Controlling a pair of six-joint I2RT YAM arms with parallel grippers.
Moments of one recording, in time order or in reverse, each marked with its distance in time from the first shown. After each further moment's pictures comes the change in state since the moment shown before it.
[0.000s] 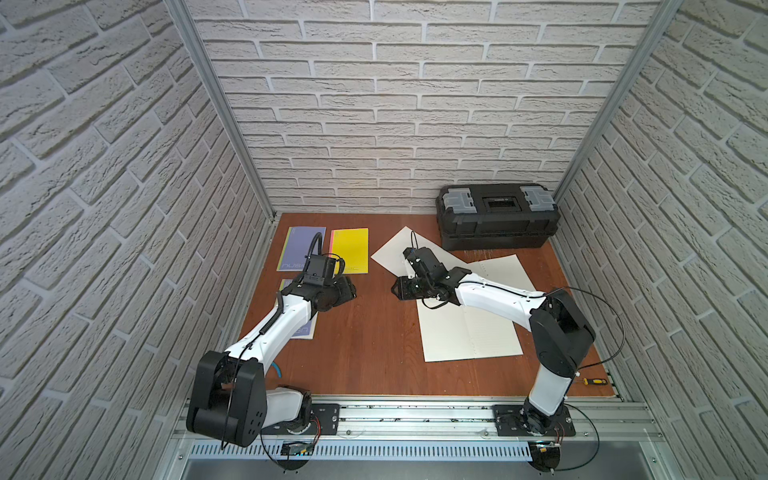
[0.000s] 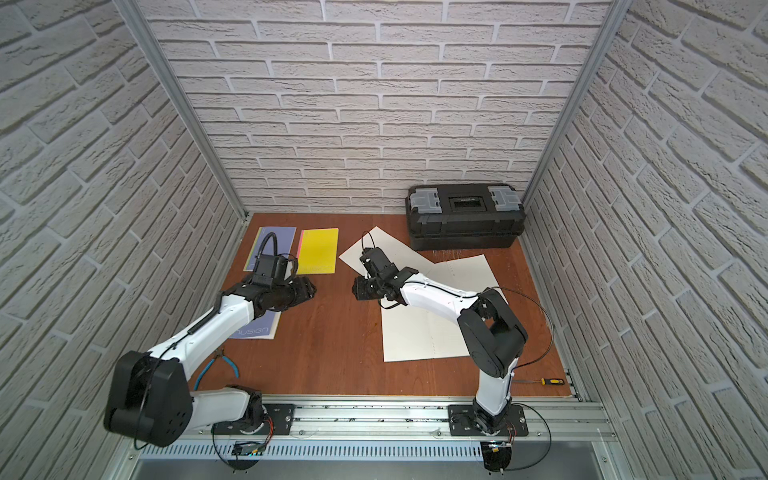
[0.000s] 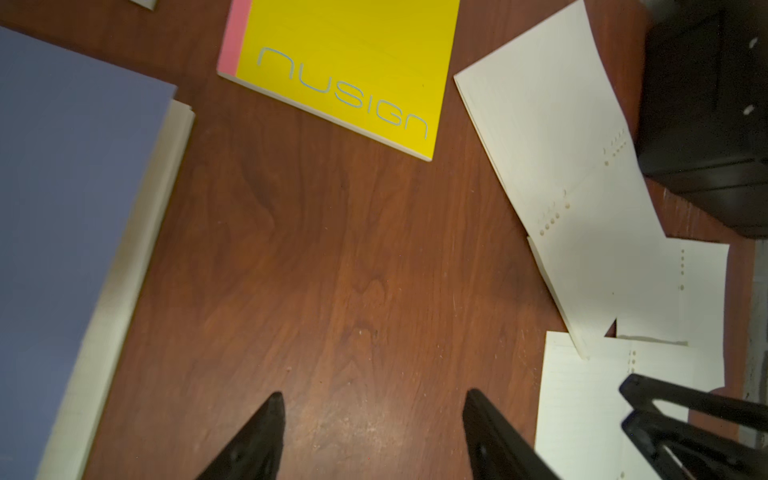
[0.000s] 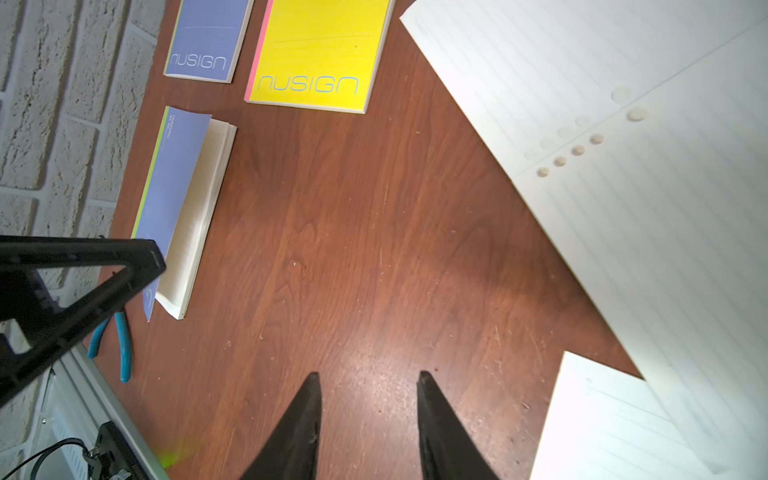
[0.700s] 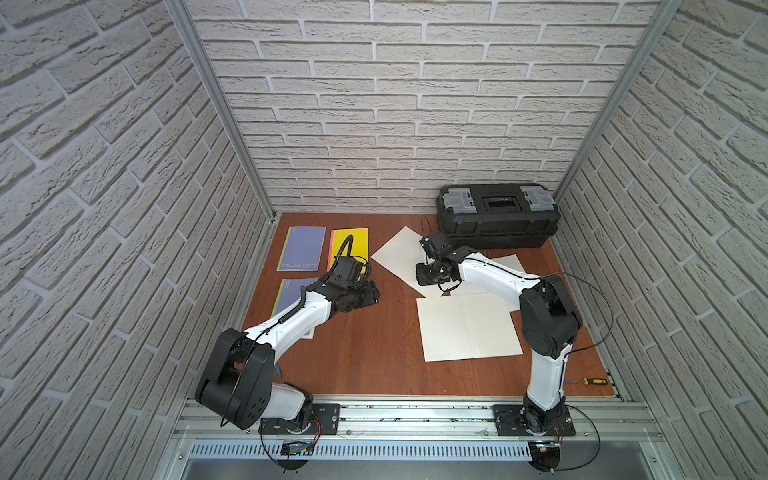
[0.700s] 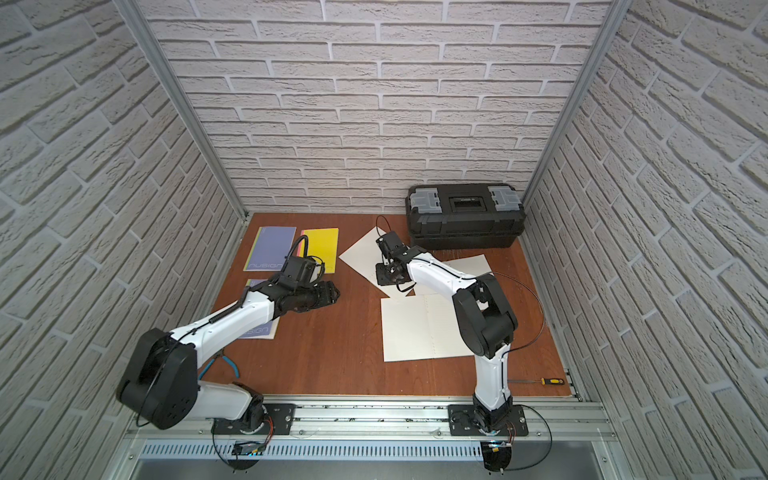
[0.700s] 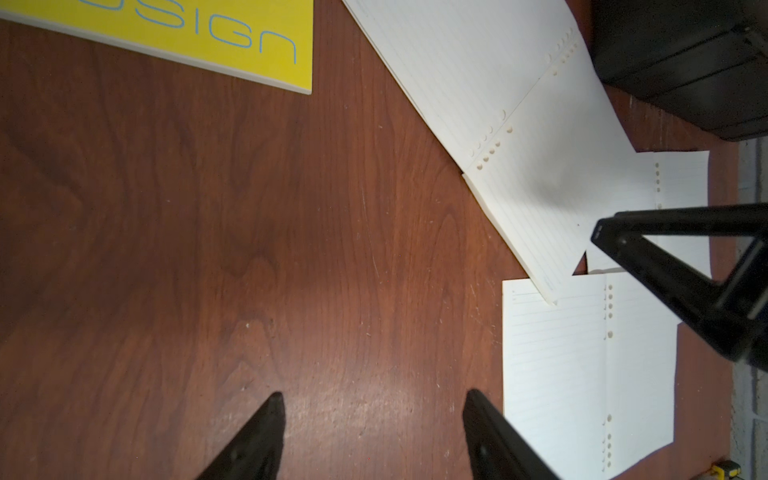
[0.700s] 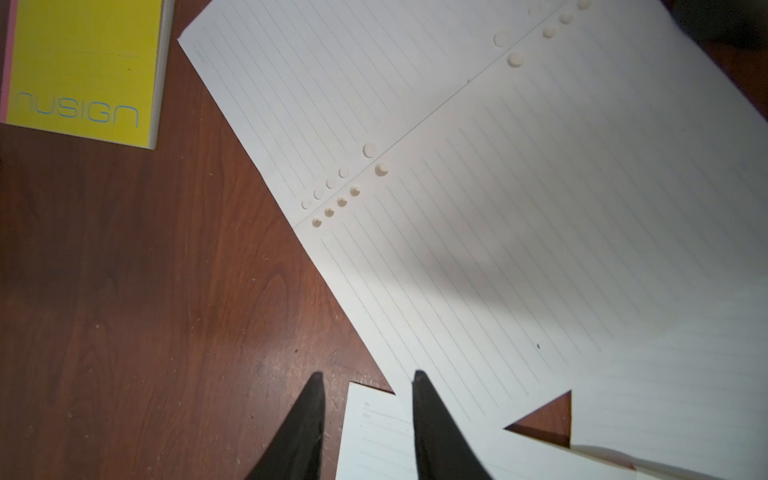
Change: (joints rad) left arm -0.179 0.081 0.018 0.083 -0.003 -0.026; right arm -0.153 0.159 0.214 -0.269 0.129 -0.178
